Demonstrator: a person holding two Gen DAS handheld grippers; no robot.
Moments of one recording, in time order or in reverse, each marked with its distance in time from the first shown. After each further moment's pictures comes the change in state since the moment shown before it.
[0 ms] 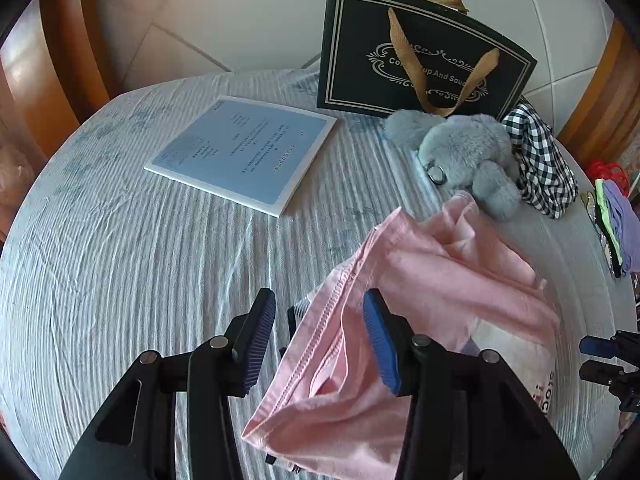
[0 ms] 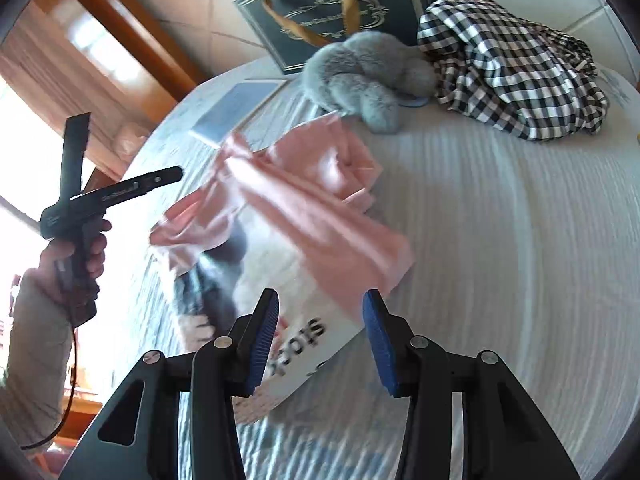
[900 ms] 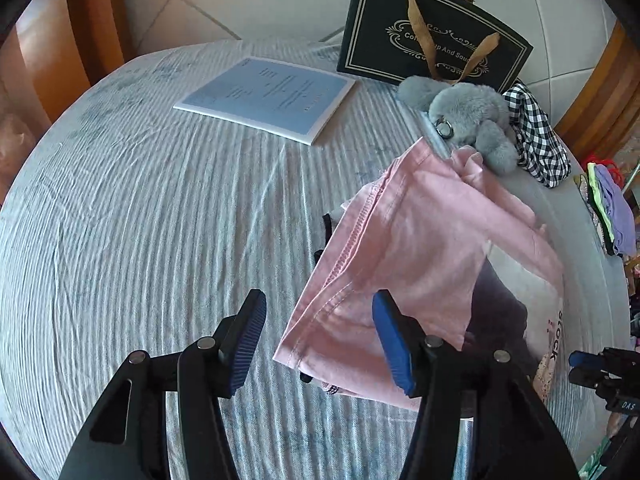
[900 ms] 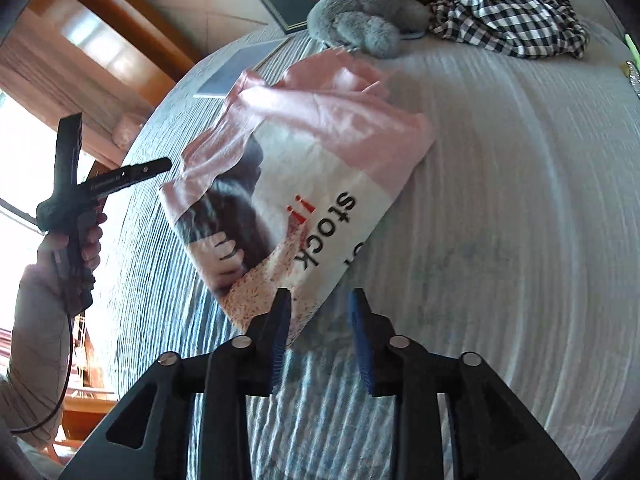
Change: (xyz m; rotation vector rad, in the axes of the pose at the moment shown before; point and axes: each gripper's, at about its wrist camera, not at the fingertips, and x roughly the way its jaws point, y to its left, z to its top) left arm -0.003 0.019 -0.051 -0.036 0.039 -0.021; right arm 0.006 0.003 -0.064 0.103 0.029 -0.033
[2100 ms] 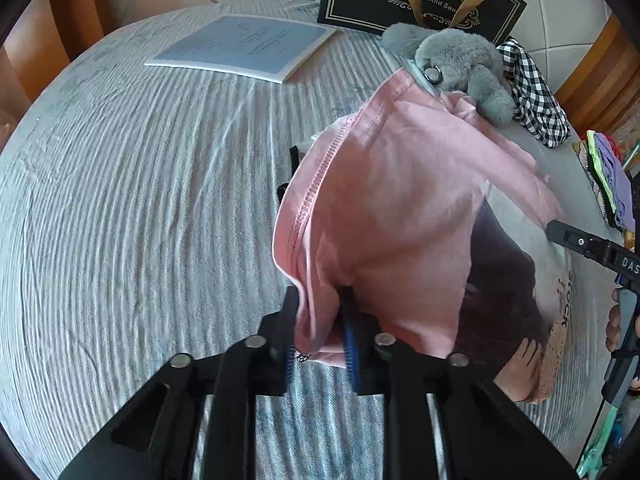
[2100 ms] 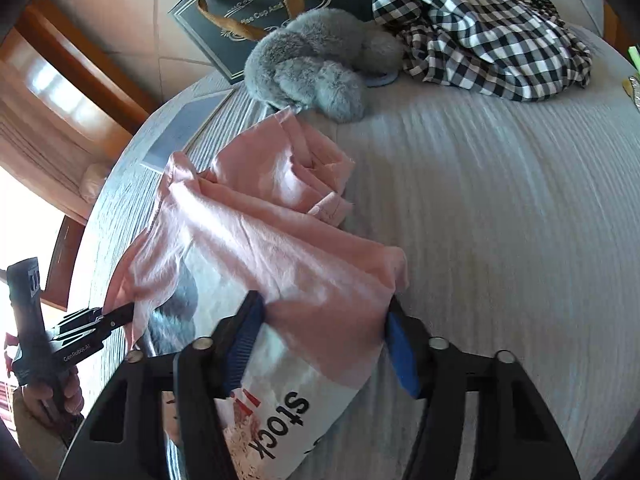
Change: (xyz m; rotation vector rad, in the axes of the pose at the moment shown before) left arm 0.031 -0.014 -0.022 0.017 0.103 -0.046; right arm 0.048 -0.012 0.084 0.060 -0.085 -0.064
